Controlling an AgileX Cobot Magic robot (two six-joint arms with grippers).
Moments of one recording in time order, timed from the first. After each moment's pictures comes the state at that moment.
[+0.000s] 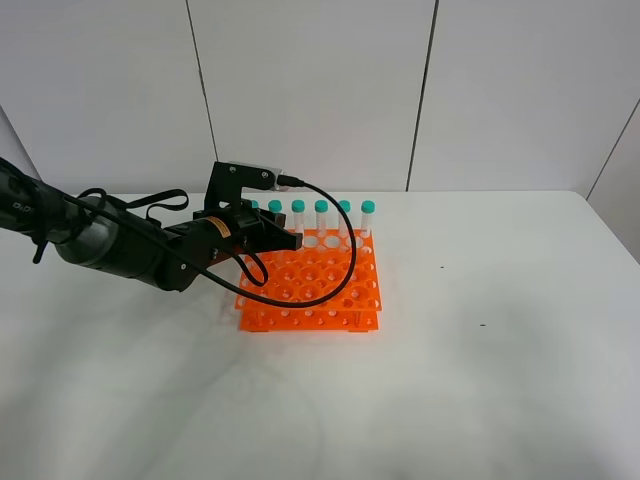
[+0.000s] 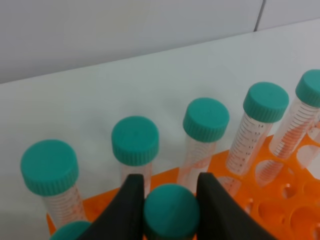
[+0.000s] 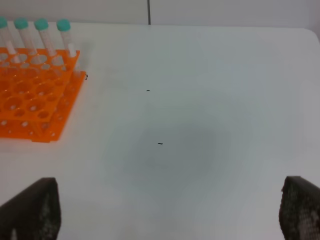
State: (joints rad) left arm -0.49 2.00 -0.96 -0.03 -0.67 -0.04; right arm 0.02 0.00 -0.50 0.08 1.03 -0.08
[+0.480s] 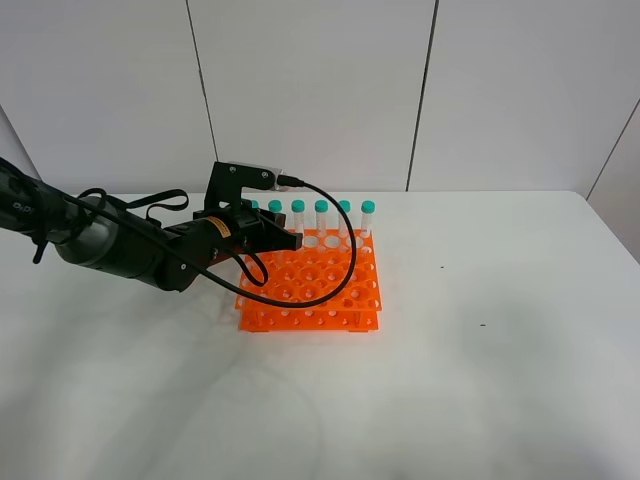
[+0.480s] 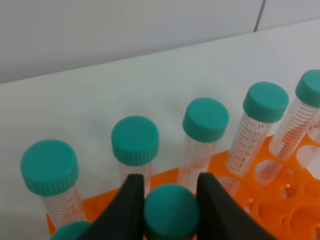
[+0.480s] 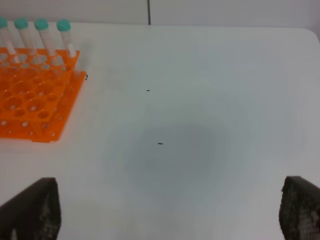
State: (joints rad) left arm -0.49 2.00 -0.96 -0.03 -0.67 -0.04; right arm 0.02 0.00 -0.50 0.08 1.03 -0.08
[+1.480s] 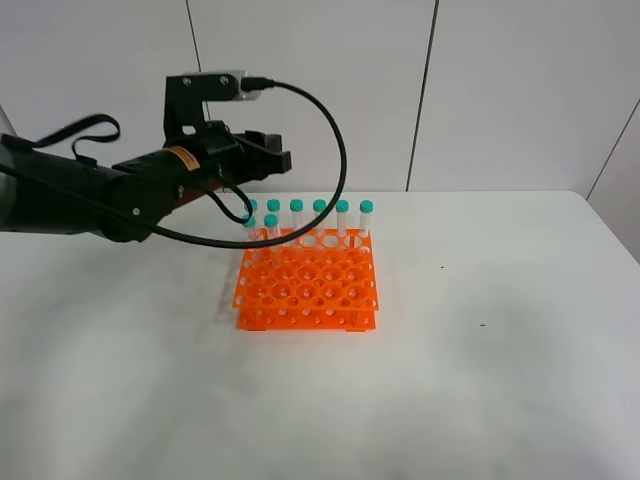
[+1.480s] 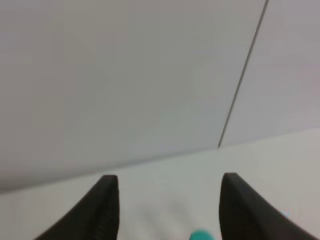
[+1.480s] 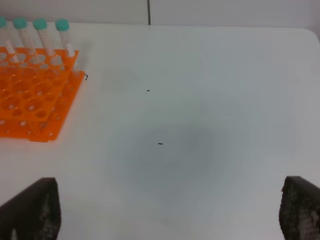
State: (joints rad) left arm -0.49 1.69 -0.96 -0.03 -0.60 -0.10; right arm 0.02 0.00 -0.50 0.08 1.03 -0.08
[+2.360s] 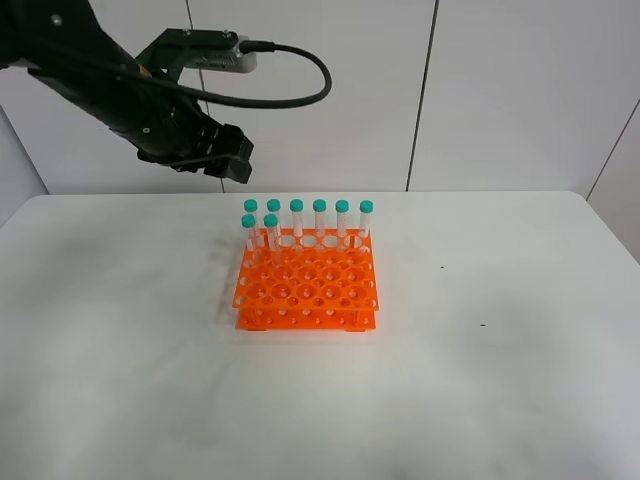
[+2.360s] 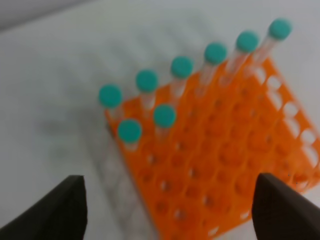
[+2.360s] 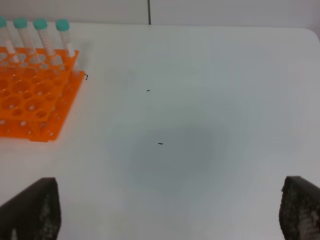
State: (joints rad) left arm -0.42 1.65 -1.41 -0.02 0.69 0.03; right arm 0.02 0.00 -0.50 0.08 1.03 -0.08
